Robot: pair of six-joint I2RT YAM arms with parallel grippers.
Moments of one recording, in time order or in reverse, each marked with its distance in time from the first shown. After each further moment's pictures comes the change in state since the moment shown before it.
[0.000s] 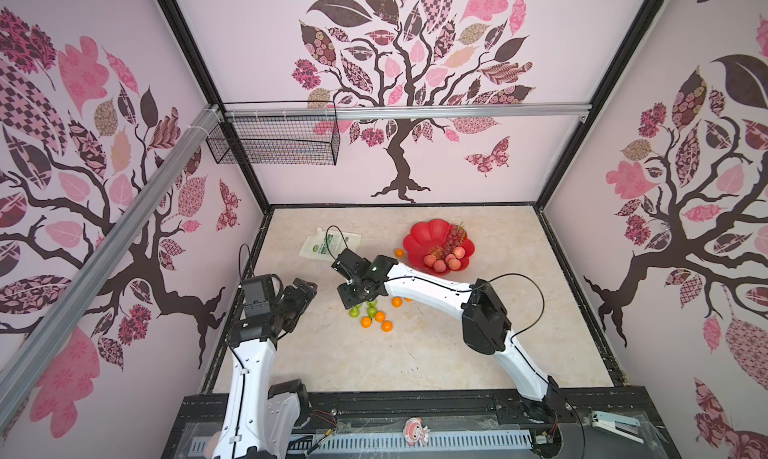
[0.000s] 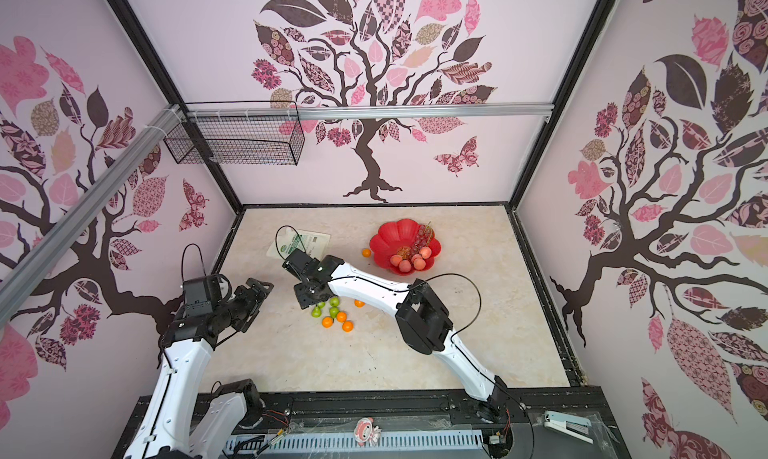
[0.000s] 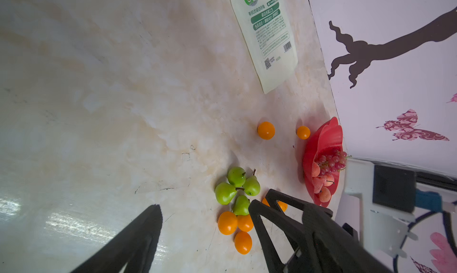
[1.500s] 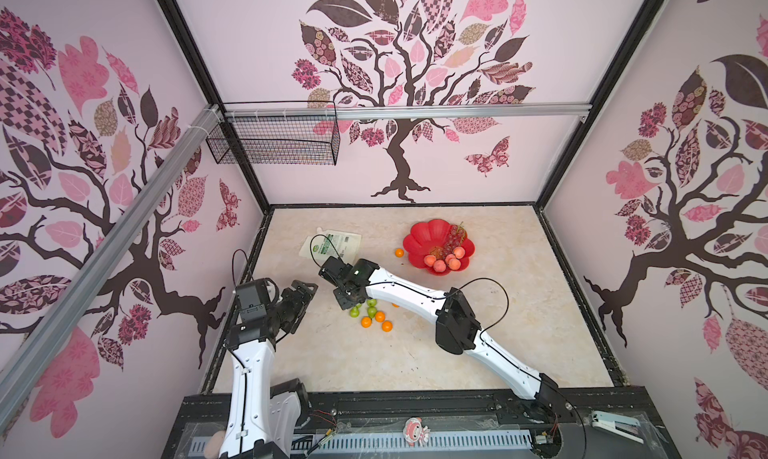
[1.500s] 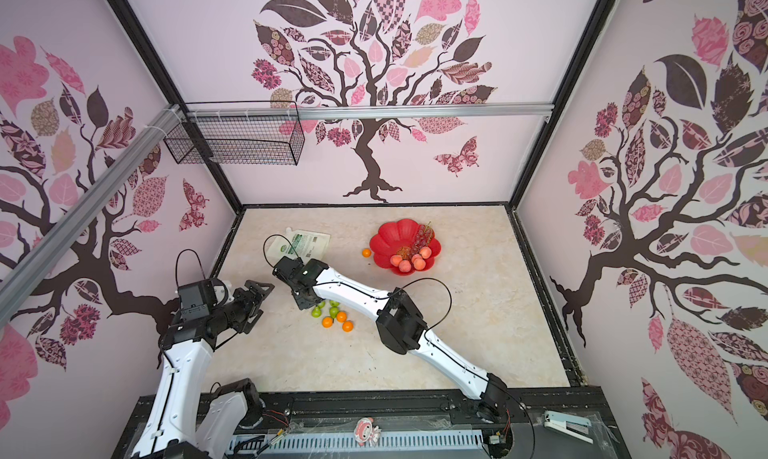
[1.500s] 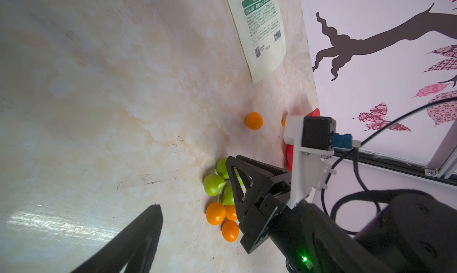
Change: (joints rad) left arm 0.059 0.001 -0.040 0.039 0.139 0.006; right arm 0.013 0.281 0.372 -0.233 0.158 -0.040
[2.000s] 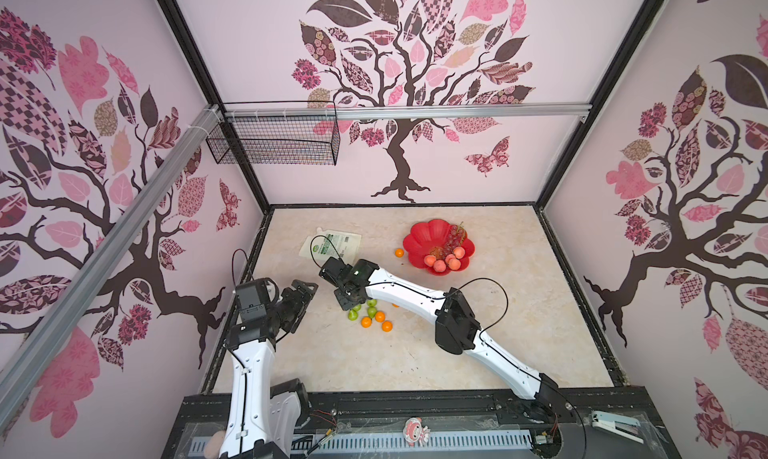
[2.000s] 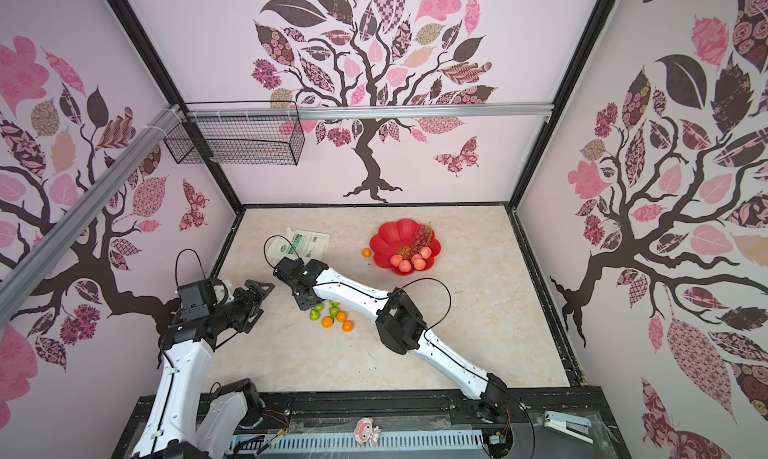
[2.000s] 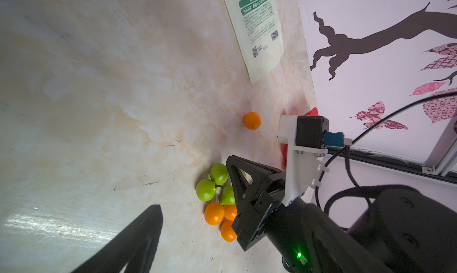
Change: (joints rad) left arm 0.000 0.000 0.000 0.005 0.009 0.005; right arm -0.001 0.002 0.000 -0.001 0.006 0.005
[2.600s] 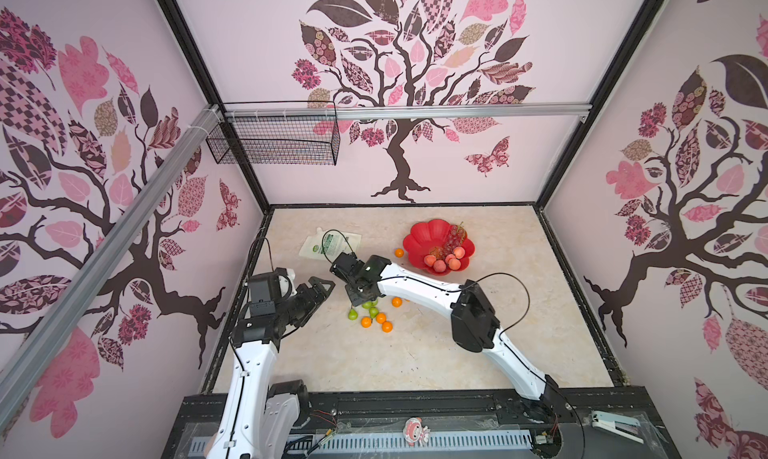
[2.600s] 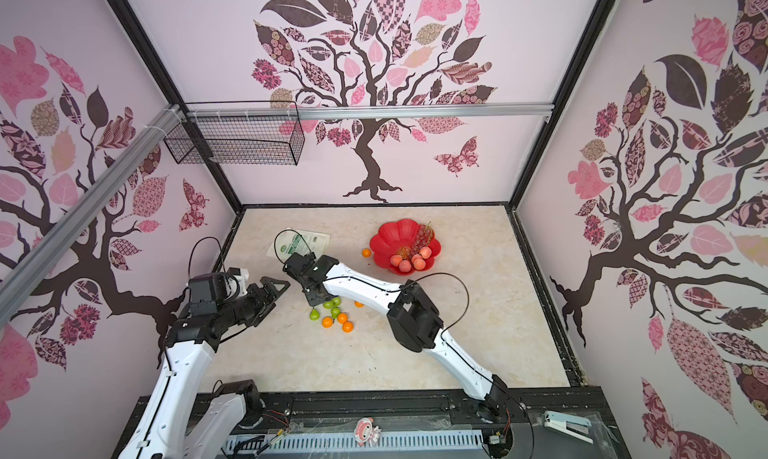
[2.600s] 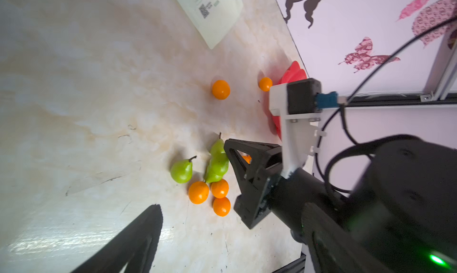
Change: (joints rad) left arm -0.187 -0.032 0.059 -0.001 0.027 0.076; right arm -0.026 -0.306 -0.386 0.123 0.051 0.073
